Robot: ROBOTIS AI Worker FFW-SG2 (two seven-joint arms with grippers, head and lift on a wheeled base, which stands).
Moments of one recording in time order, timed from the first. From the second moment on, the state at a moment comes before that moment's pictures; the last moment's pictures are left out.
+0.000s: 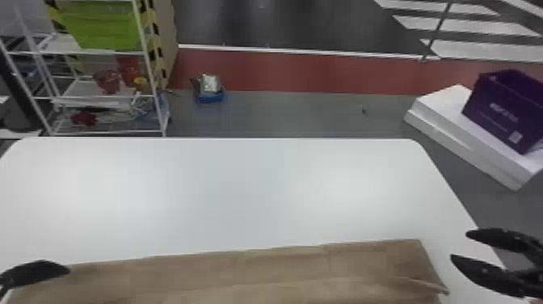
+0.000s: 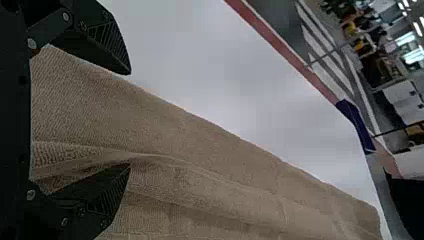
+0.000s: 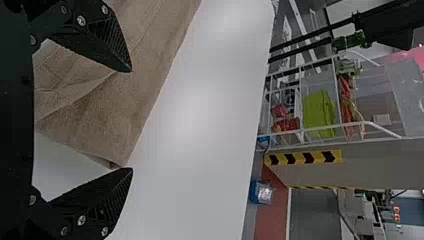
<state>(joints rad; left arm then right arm) 0.51 0.17 0.50 -1.97 -0.42 -0.16 -1.21 0.36 -0.28 -0.68 -2.09 0.03 0.70 1.36</state>
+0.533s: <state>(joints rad) 0.57 0.18 0.43 -2.08 -0.55 0.07 -1.20 0.35 -0.29 -0.68 -2.06 0.03 0.68 1.36</state>
